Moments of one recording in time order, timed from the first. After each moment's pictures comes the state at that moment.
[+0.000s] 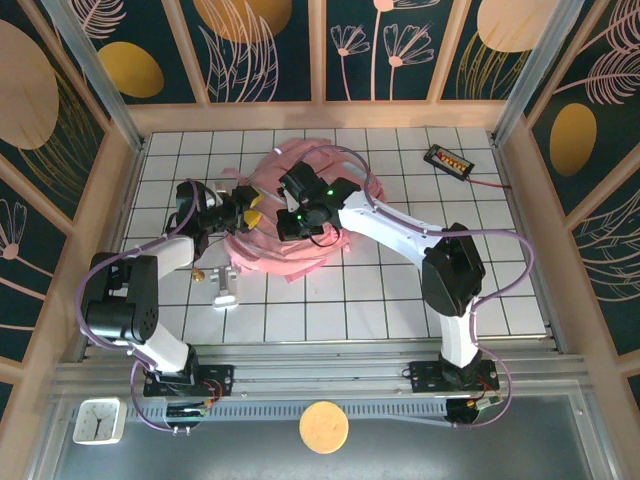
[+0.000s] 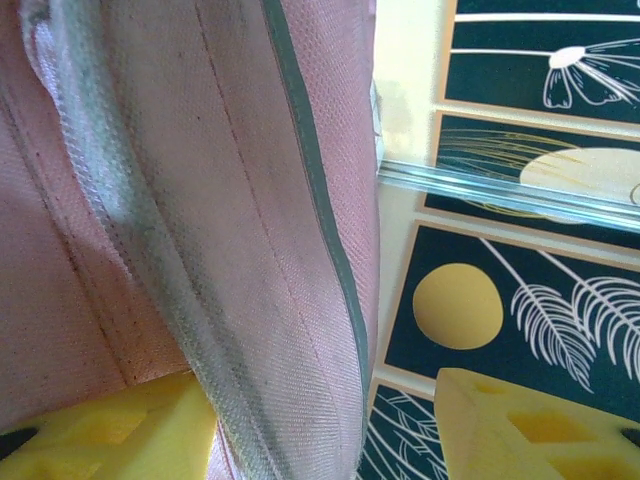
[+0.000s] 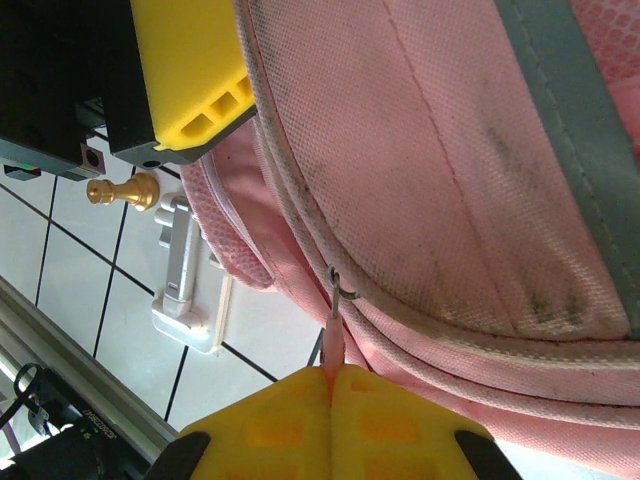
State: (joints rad) left arm -0.10 1.60 0.75 0.38 0.76 -1.35; right arm 0.87 1.94 1.71 -0.78 -0.25 0.55
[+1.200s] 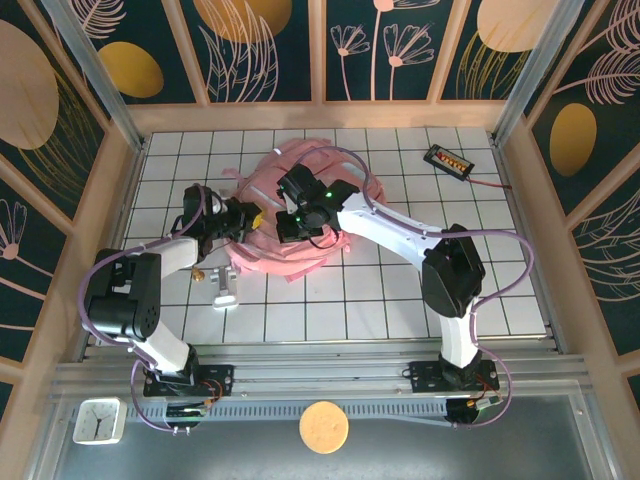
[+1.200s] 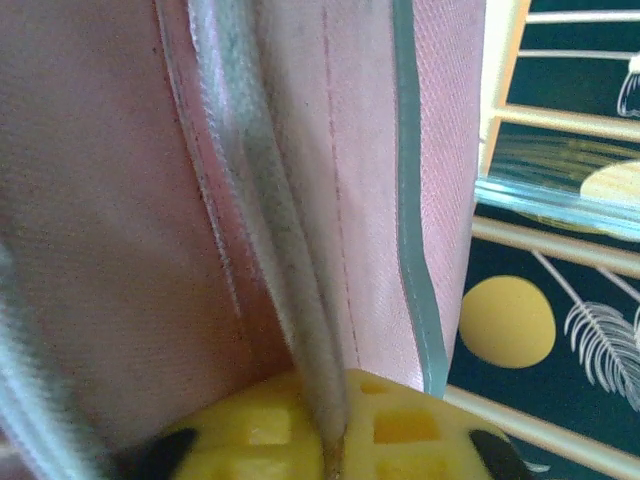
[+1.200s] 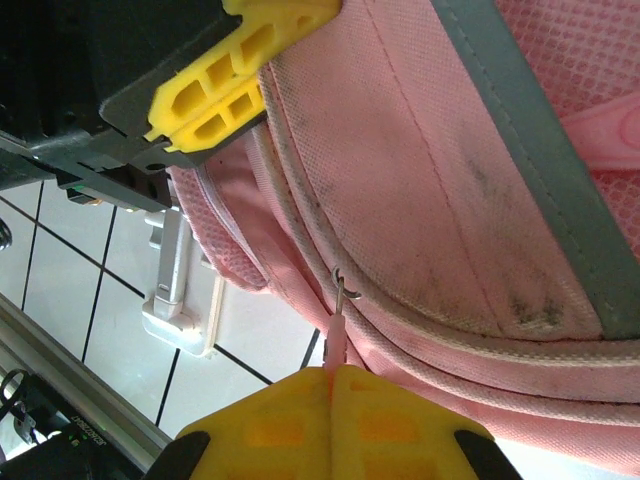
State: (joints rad) left arm -0.13 1.61 0.73 0.33 0.70 -1.31; right arm 0.88 1.94 1.70 -0.78 -0.21 0.56
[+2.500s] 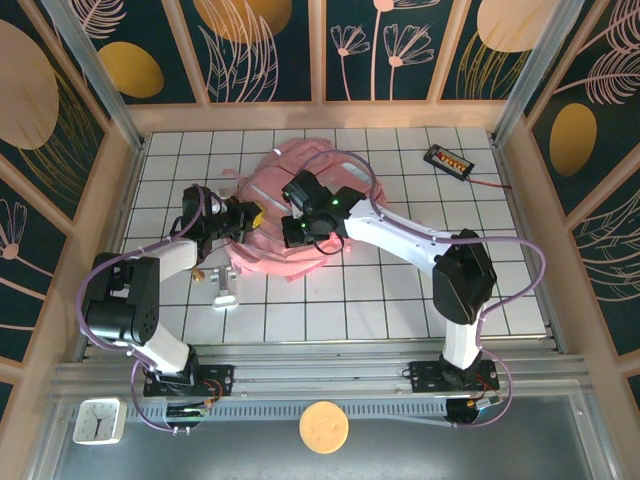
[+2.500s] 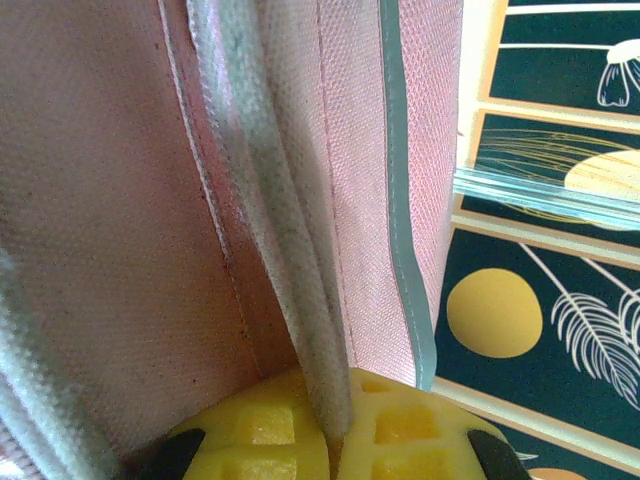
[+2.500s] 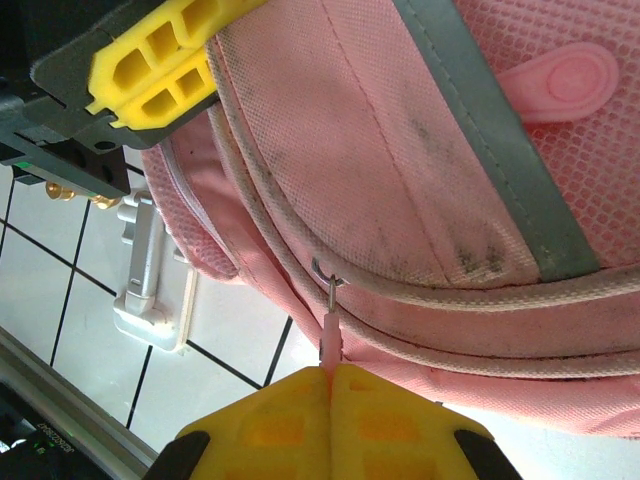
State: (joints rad) left arm -0.13 1.59 0.72 0.34 0.71 -1.32; right arm 0.90 1.86 1.60 -0.74 -0.15 0.56
